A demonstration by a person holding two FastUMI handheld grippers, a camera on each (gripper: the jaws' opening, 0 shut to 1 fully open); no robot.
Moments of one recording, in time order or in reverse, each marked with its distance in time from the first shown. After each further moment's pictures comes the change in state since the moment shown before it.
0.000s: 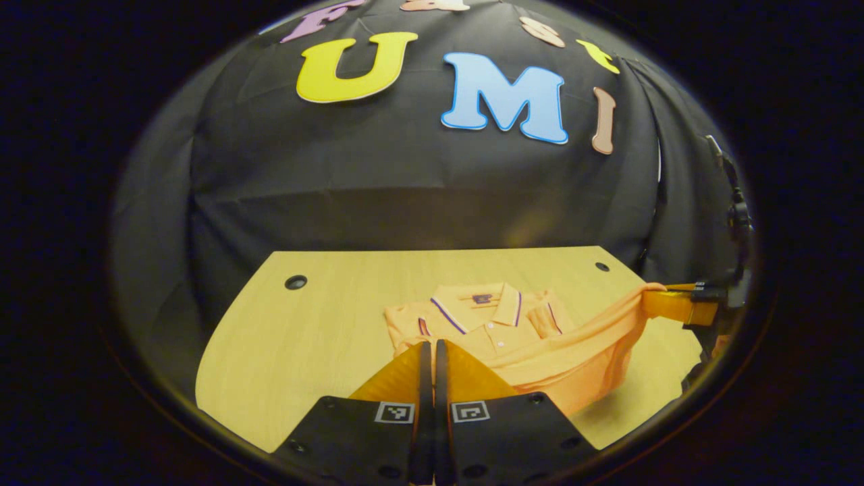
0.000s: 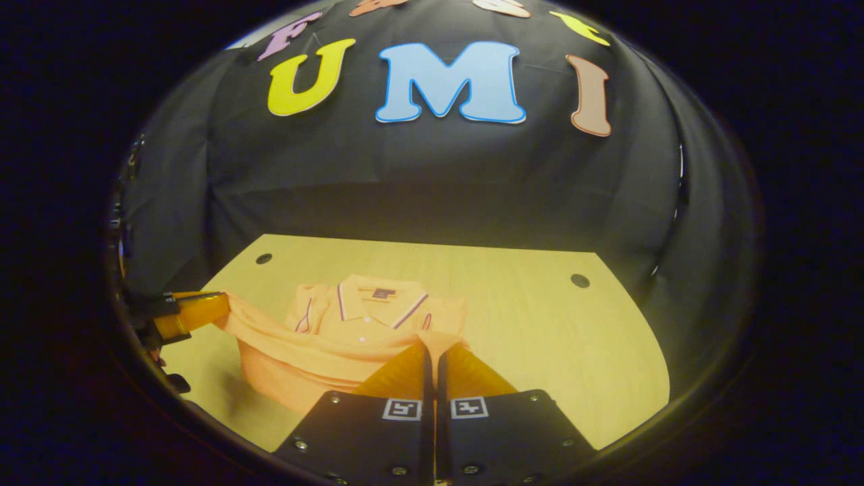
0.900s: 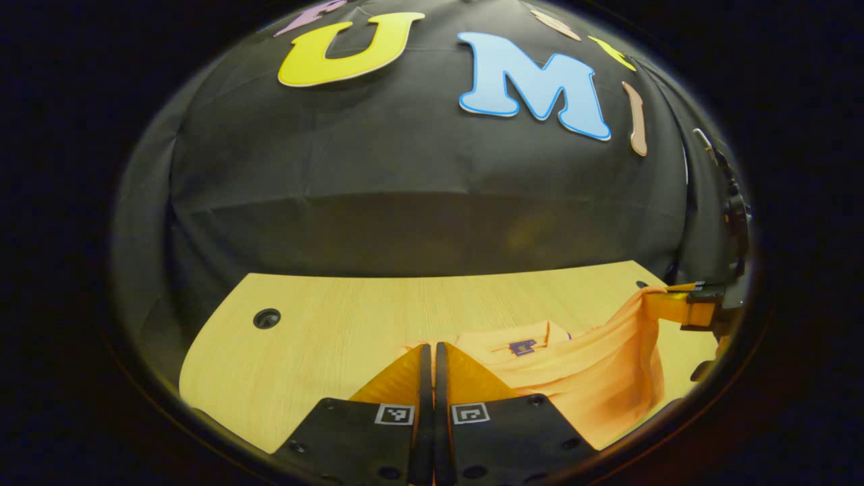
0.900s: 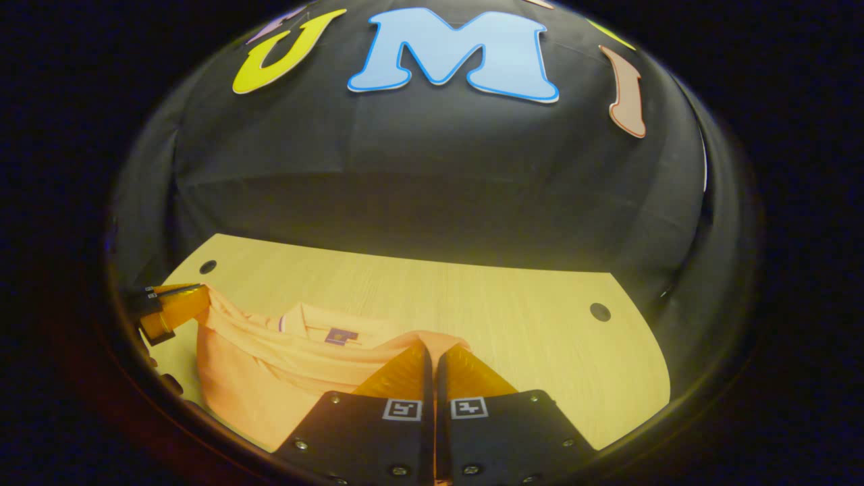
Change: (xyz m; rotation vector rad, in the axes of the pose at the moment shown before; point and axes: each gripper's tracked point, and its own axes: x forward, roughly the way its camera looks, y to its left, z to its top) left arm 0.160 0.026 0.028 0.022 -0.036 0.016; right arm 0.150 -0.019 0.029 -0.024 0.048 -0.095
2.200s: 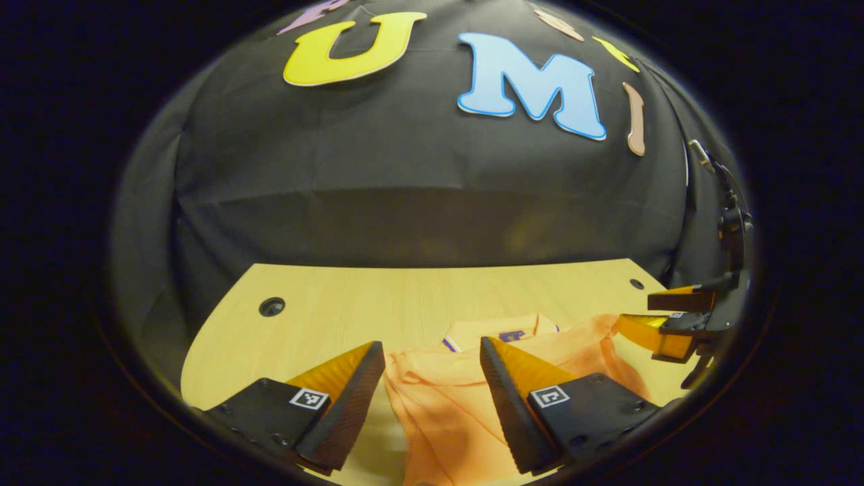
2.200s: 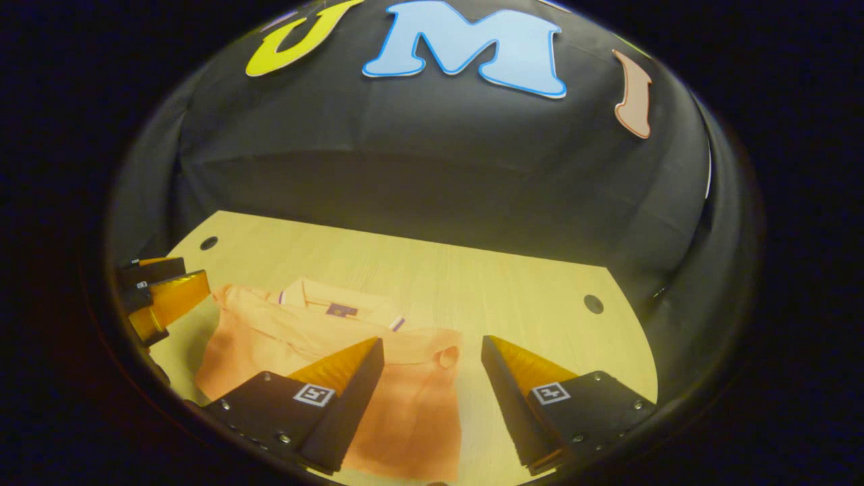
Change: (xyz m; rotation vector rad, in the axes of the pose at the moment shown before) left arm -0.058 -0.010 0.013 -0.028 0.004 0.038; right arm -0.042 0.000 -0.008 -0.057 0.023 0.013
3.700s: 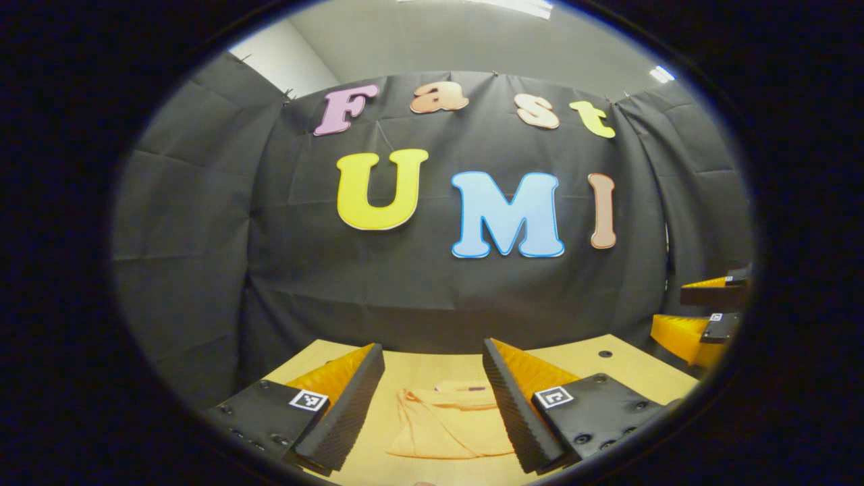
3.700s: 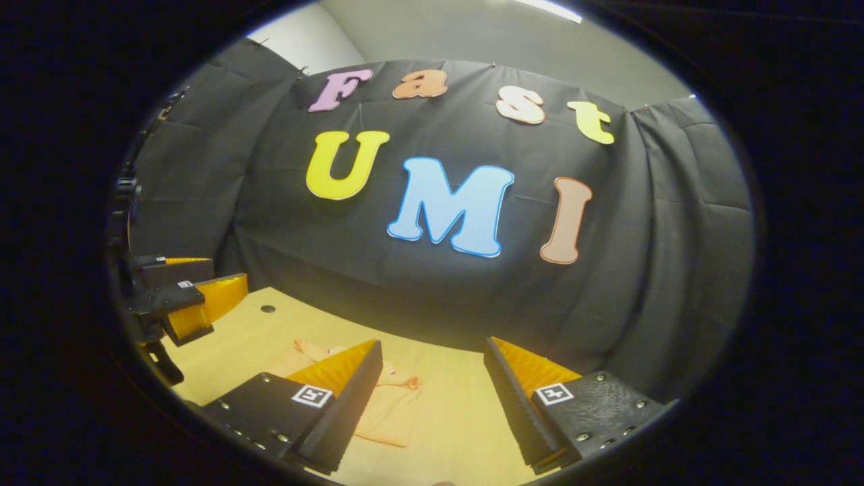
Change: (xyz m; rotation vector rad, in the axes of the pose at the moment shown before) left arm -0.265 -0.079 0.087 0.024 -0.465 0.115; right arm -0.272 -0.045 0.041 -0.066 -0.533 -0.010
